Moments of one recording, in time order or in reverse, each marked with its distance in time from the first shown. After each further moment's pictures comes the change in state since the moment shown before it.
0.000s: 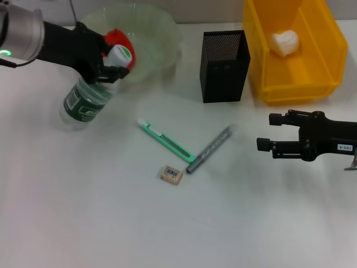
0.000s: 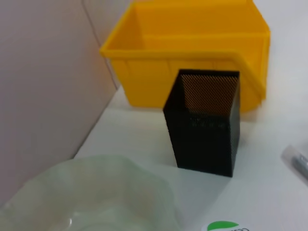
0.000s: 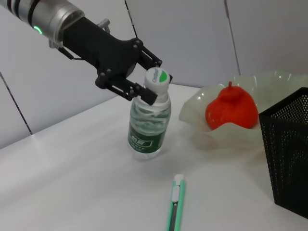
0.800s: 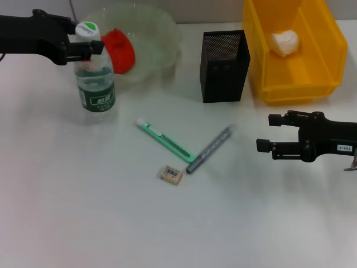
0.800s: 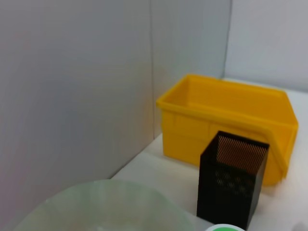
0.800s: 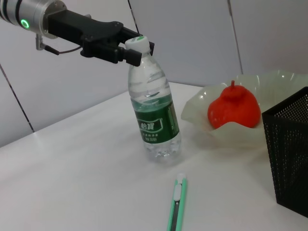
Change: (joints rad) left arm 0.095 0.067 -0.186 -0.075 -0.261 0.057 -0.011; right arm 0.001 0.000 -0.001 -0.001 -0.005 -0.003 -0.006
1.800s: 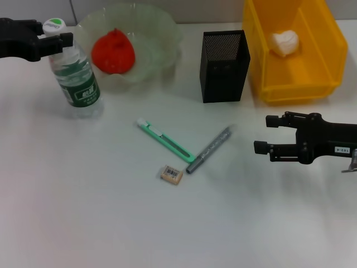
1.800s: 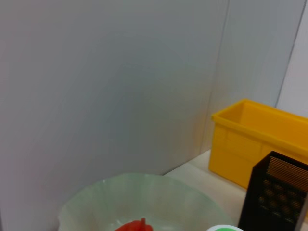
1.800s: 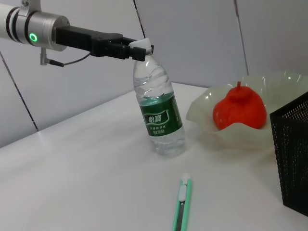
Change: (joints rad) left arm 0.050 0.023 -0.125 -0.138 -0.079 -0.069 0.030; right arm -0.001 0.007 -0.001 0.002 0.000 -0.004 -0.017
